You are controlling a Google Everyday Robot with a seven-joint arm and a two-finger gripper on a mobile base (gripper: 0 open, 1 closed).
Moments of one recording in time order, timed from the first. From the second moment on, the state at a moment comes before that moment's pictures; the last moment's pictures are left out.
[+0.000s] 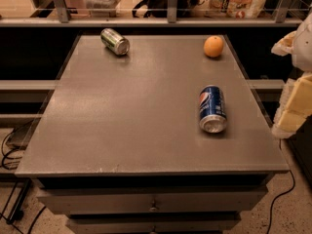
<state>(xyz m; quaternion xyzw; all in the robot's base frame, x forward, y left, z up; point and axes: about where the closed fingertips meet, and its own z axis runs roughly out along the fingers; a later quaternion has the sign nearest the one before) 0.438 -0.217 0.976 -0.60 0.78 -0.03 0.16</state>
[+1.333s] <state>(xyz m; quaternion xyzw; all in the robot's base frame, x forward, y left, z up) 0.458 -0.204 0.942 -0.48 0.86 0.07 0.17</state>
